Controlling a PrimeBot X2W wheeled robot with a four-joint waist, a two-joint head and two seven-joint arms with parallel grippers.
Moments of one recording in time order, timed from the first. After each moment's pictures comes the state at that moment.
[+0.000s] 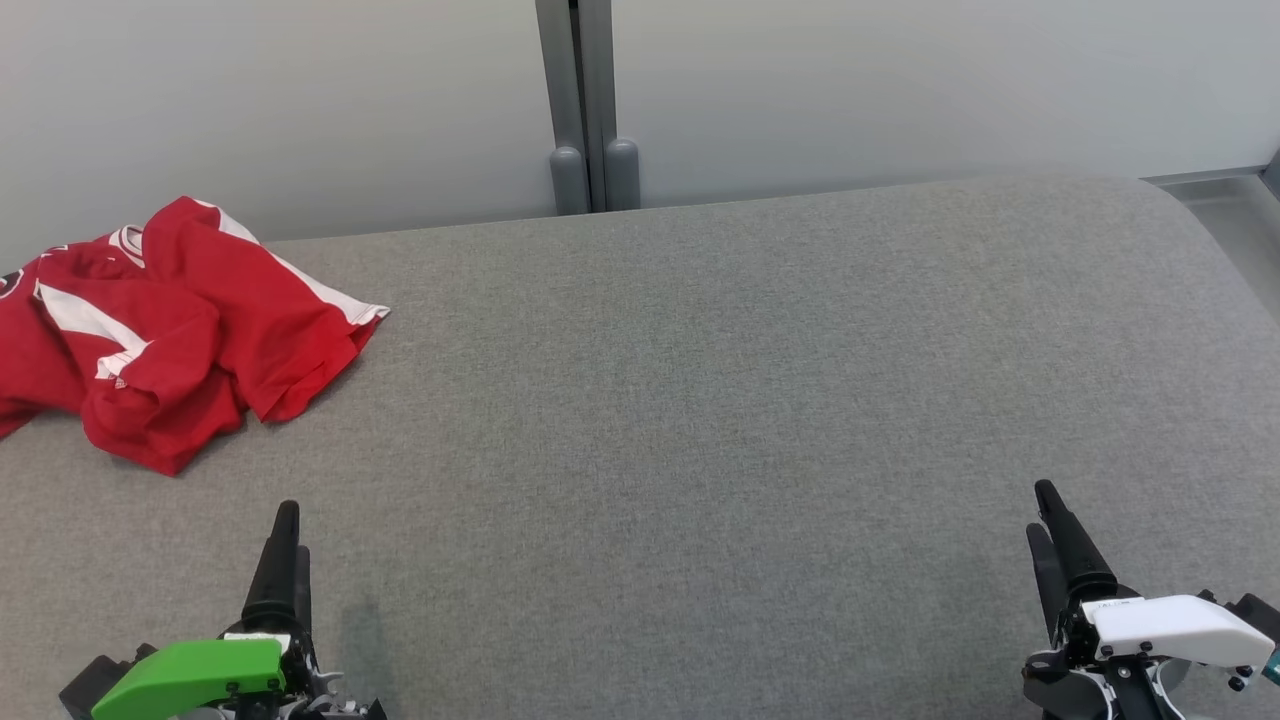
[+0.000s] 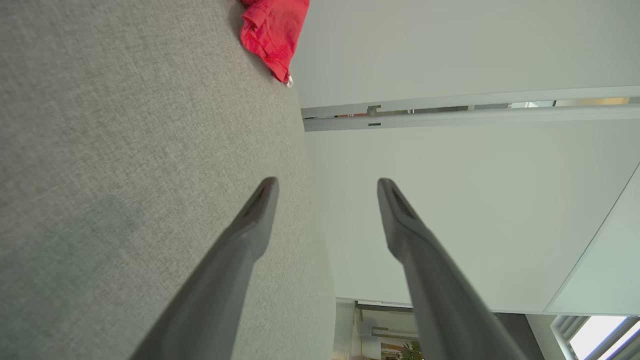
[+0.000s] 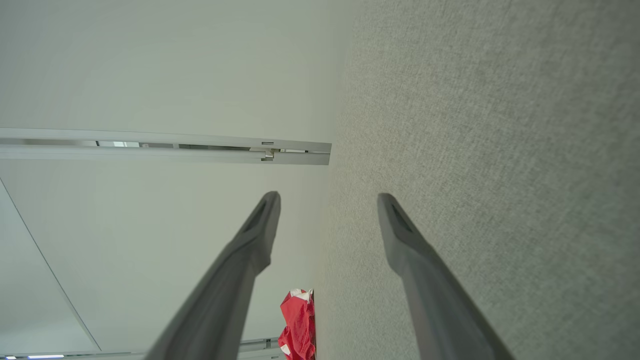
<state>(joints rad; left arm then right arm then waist) -0.03 0.04 0.06 0.27 -1.54 -0.13 0.04 -0.05 -0.03 -0.08 0.30 1.51 0.13 0.04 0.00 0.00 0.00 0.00</state>
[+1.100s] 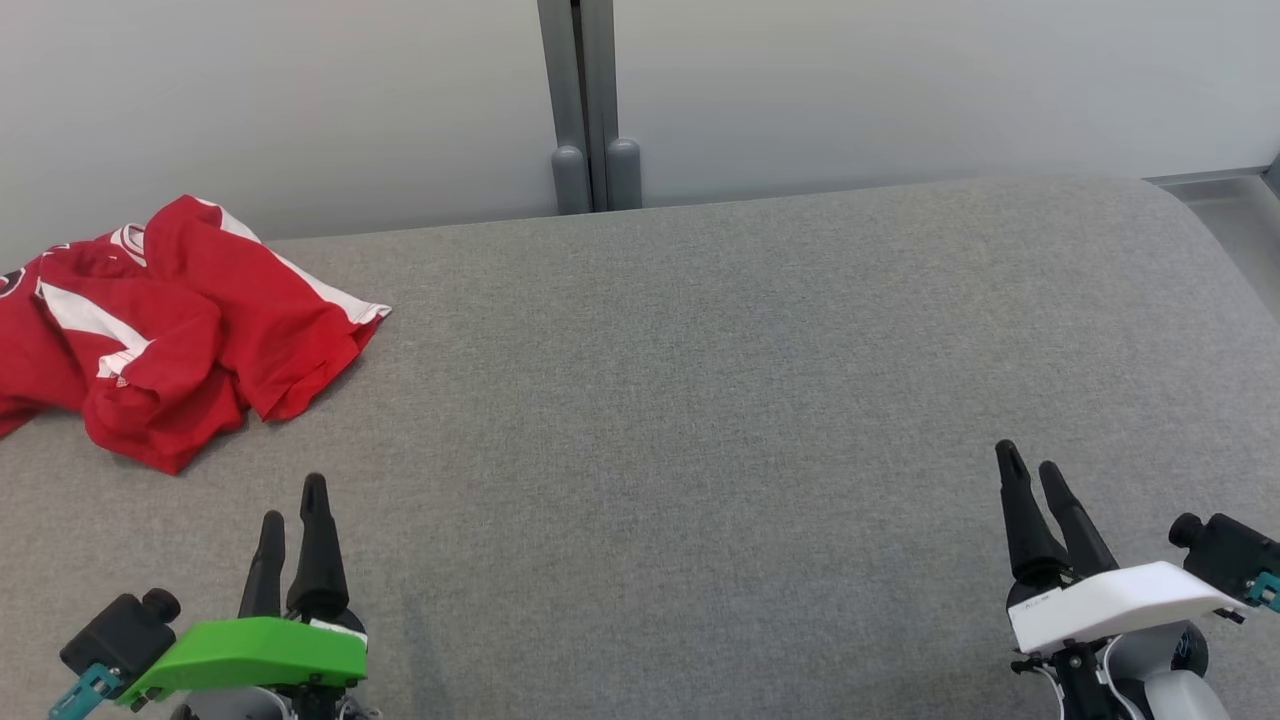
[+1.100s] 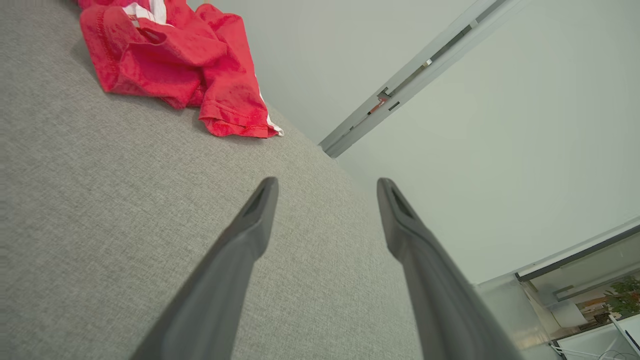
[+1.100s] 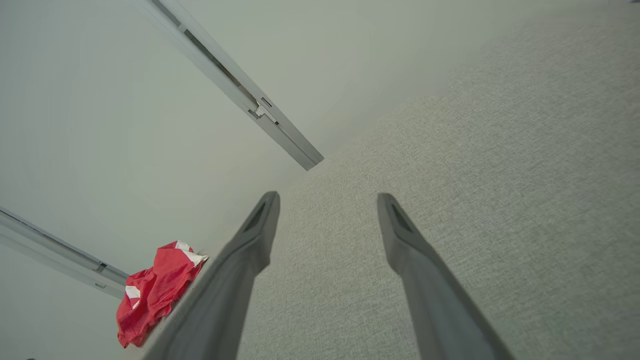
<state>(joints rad) 0.00 0.04 0.00 0.14 -0.90 -0.06 -0.09 -0.04 -0.04 -0.03 0.16 0.78 0.13 -0.08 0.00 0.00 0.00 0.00</state>
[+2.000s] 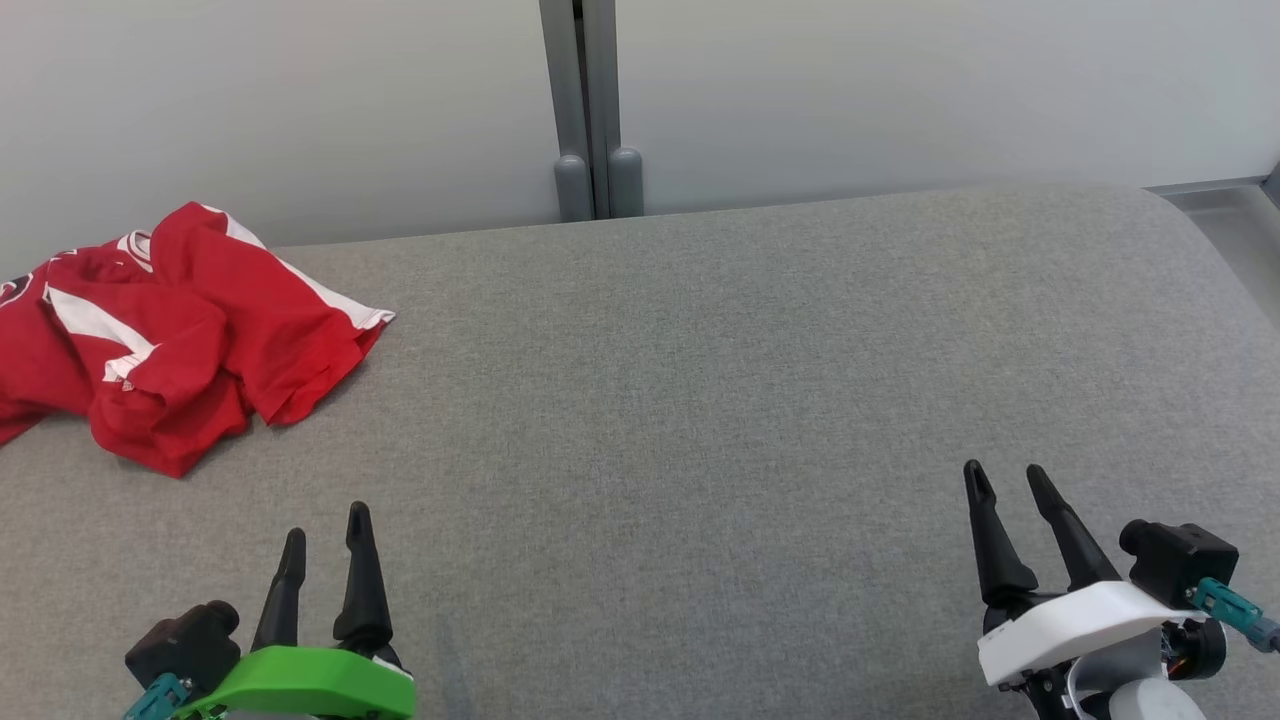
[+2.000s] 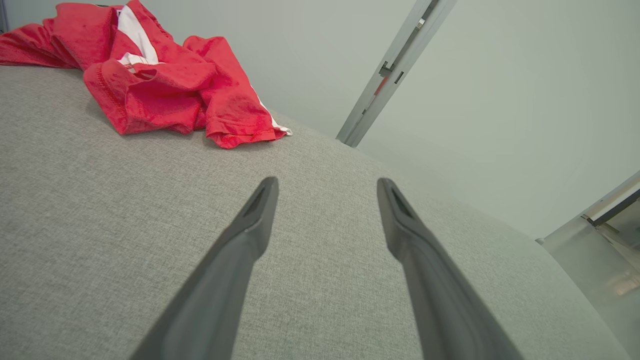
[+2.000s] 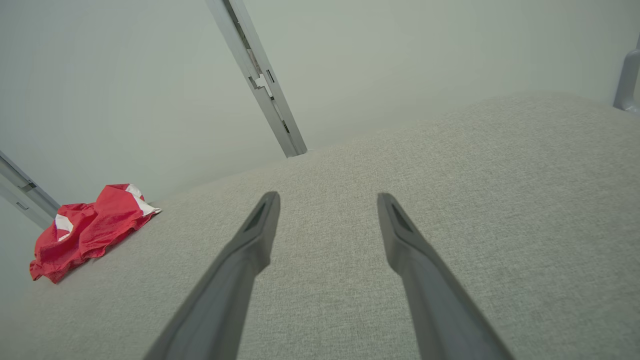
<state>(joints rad) 0.03 0.04 -0.05 0.17 -0.60 -0.07 -0.16 -0.03 -0.04 0.00 0.18 0.44 0.13 -0.16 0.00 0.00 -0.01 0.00</state>
